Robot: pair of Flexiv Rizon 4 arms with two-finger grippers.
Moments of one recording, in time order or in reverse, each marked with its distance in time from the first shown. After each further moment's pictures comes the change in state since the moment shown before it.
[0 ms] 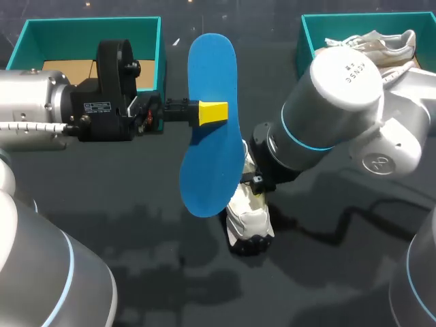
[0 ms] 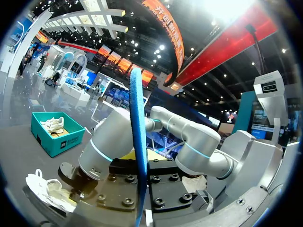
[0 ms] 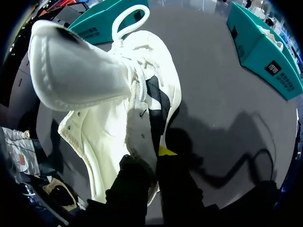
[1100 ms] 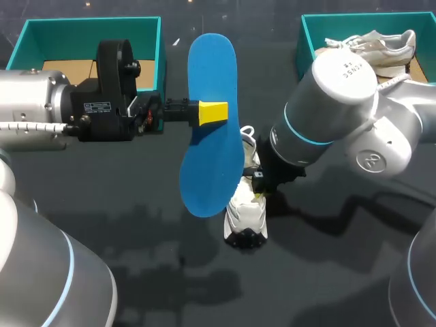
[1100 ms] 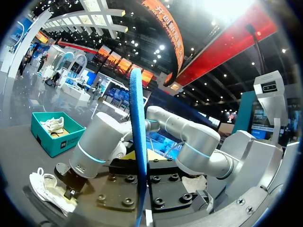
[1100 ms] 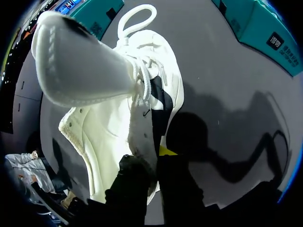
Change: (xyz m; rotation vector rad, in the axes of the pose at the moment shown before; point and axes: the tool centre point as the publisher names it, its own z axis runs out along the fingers) left arm 0.000 0.000 0.000 0.000 0.000 0.000; right arm -0.018 0.009 0.038 0.062 0.039 0.166
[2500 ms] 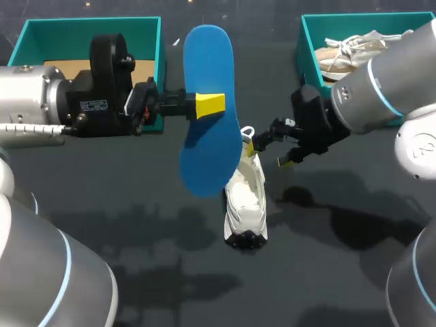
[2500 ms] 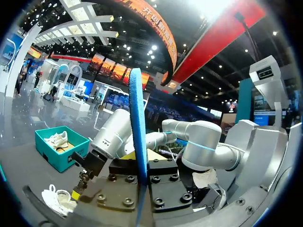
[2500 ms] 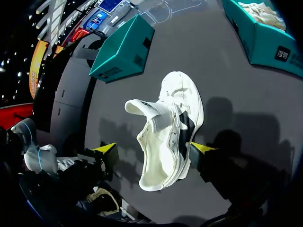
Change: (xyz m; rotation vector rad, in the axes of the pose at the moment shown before) left arm -0.004 -0.016 -0.005 0.034 -0.017 0.184; right arm 0.016 0.028 -0.109 -0.102 0.422 -0.005
